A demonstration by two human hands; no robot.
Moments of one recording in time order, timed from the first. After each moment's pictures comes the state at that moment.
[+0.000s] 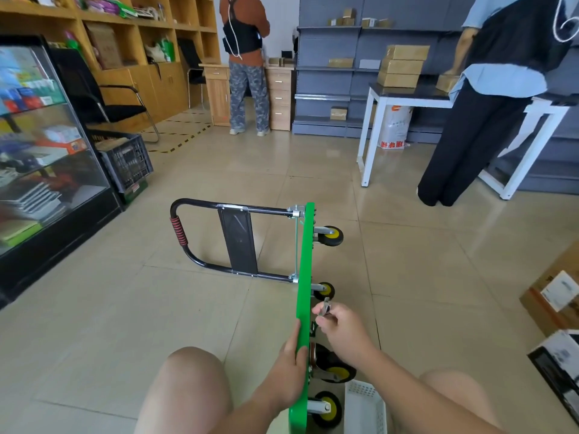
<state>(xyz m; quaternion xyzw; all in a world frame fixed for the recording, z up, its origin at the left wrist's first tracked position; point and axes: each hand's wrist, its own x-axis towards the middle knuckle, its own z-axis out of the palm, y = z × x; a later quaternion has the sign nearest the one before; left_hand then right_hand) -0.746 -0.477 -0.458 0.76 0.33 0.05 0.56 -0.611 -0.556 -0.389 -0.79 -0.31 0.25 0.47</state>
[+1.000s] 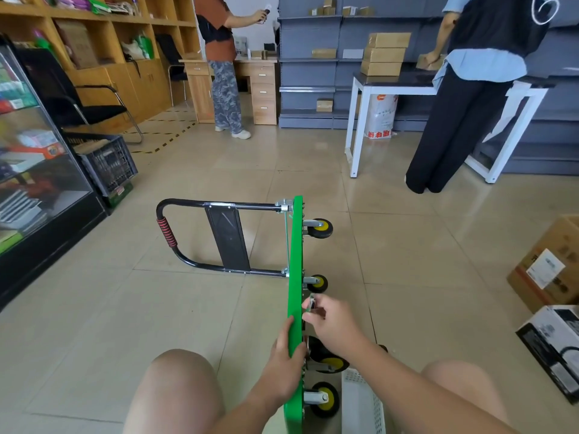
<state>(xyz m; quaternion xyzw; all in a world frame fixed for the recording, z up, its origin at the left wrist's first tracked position) -0.745 -0.484 -0.456 0.73 0.35 0.07 0.58 -0.612 -0.556 -0.387 -0.80 -0.34 0.23 0.44</state>
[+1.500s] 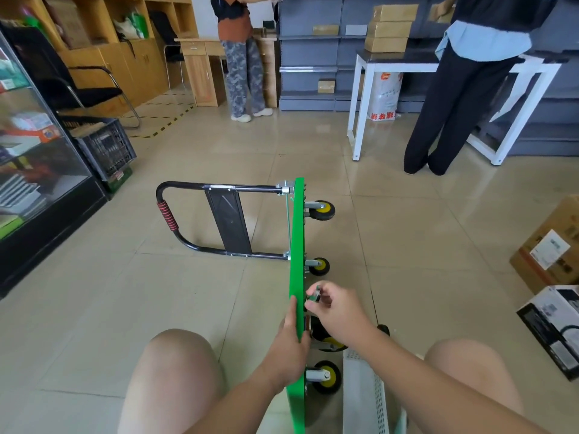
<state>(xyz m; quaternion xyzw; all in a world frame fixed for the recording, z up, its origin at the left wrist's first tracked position) -0.751 -0.493 -0.445 0.78 0.31 0.03 0.54 -0.622 -0.572 -0.392 -0.79 -0.33 0.24 0.46</state>
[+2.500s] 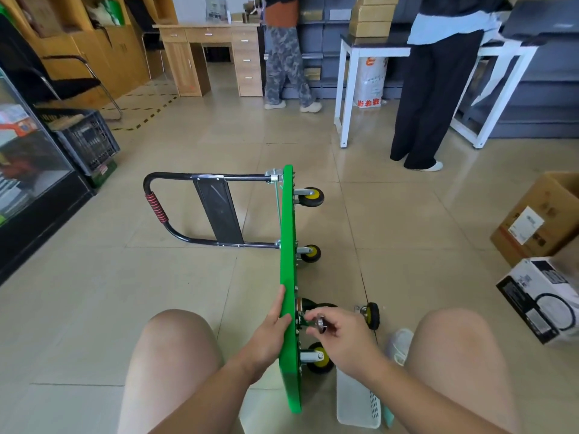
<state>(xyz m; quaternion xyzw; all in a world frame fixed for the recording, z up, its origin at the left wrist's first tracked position) -0.781 -0.484 -0.462 0.66 0.33 0.03 0.68 -0.683 -0.641 -0.420 -0.76 -0.40 0.14 0.49</state>
